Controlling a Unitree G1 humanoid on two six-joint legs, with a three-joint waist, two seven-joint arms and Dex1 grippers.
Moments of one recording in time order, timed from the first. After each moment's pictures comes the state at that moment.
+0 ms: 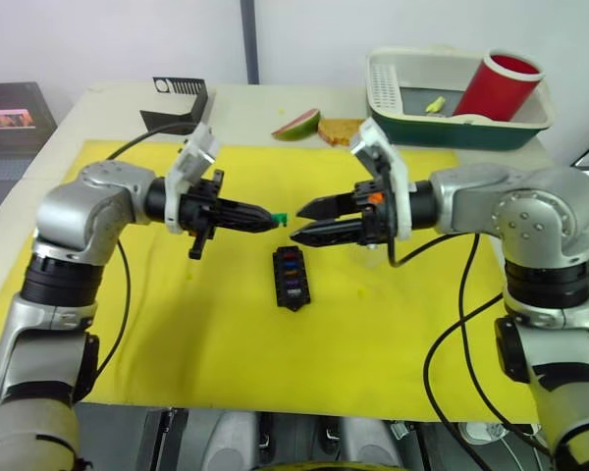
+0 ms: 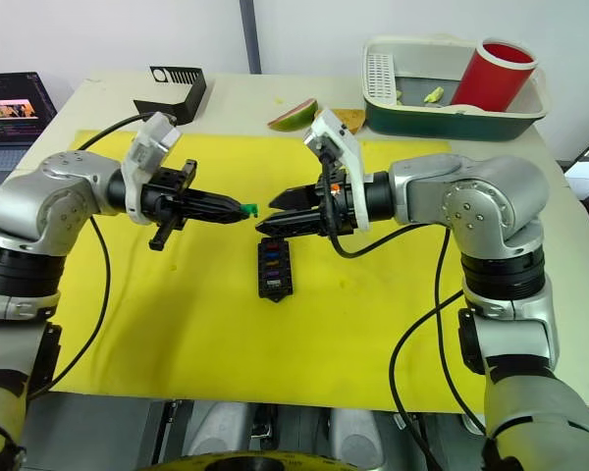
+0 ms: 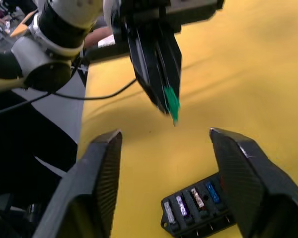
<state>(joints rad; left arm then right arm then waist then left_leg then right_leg) -0.83 0.70 -0.11 0.06 -0.60 0.73 -1.43 -0.94 -0.57 0.04 -0.24 0.88 1.34 0.82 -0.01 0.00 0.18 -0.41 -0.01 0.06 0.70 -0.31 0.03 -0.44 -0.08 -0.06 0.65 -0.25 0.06</state>
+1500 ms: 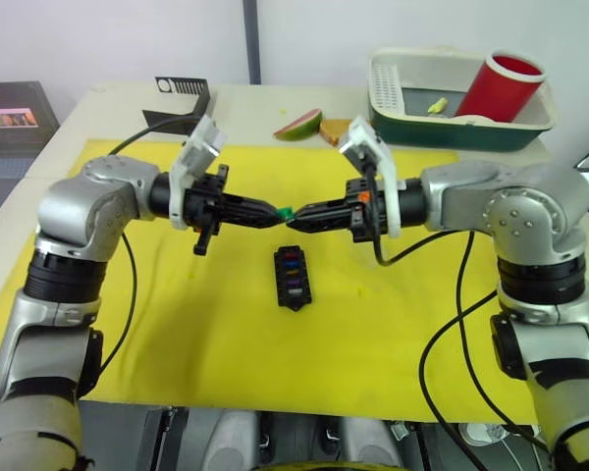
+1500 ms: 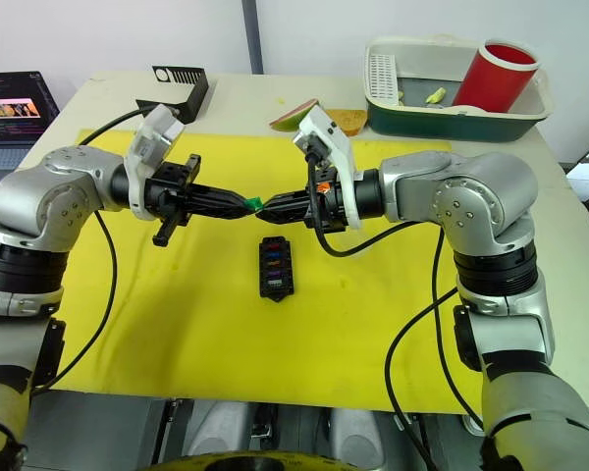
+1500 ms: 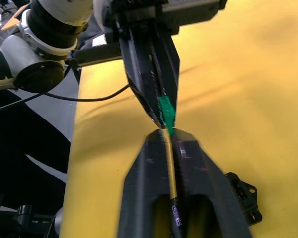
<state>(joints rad) -0.83 0.70 -0.10 0.05 -0.61 0.76 -1.42 -0.95 -0.57 0.08 -0.24 0.88 1.32 0.81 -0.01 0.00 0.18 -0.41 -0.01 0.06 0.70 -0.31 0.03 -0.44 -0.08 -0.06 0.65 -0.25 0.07</state>
